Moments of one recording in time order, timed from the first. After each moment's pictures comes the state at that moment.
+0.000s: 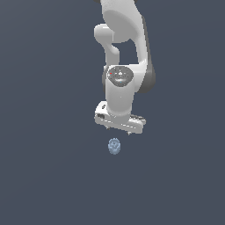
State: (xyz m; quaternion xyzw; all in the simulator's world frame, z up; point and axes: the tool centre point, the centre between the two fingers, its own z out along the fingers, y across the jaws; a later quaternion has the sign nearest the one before) arm 0.041 0.026 0.148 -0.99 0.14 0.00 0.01
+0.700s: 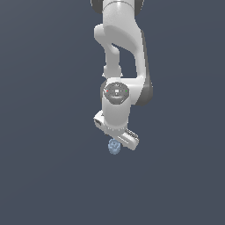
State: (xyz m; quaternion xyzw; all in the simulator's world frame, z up) arm 0.069 0.013 0.115 -0.95 0.31 0.00 0.00
